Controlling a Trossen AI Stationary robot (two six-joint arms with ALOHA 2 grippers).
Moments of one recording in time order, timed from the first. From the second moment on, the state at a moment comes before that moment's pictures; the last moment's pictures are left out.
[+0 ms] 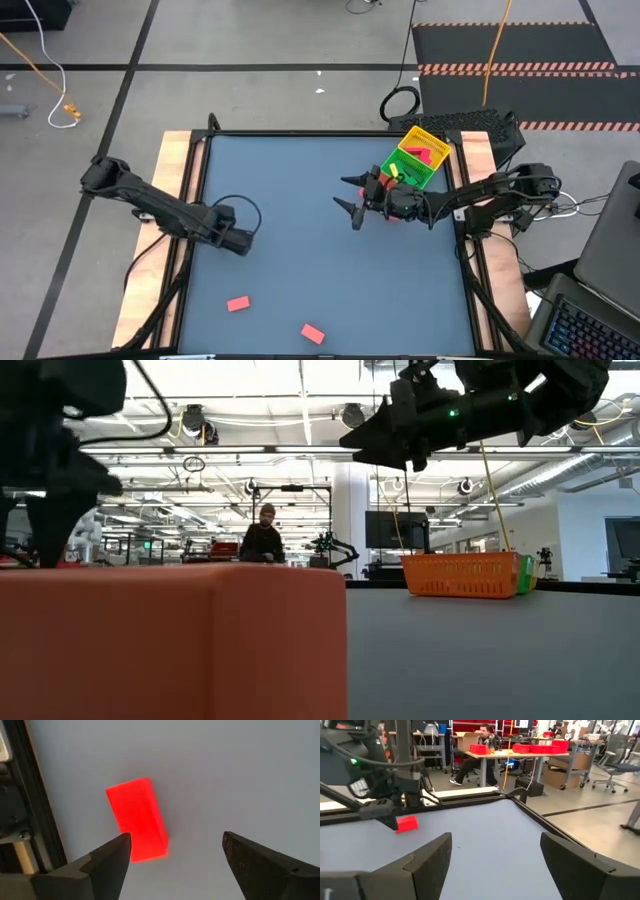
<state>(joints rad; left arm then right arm) -0.35 1.28 0.70 -1.07 -0.07 -1.77 0.01 1.44 0.55 0.79 0.36 0.02</state>
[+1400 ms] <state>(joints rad) -0.21 1.27 0.74 -0.50 -0.38 -1.12 0.00 1.44 0.55 0.76 0.28 -0.06</state>
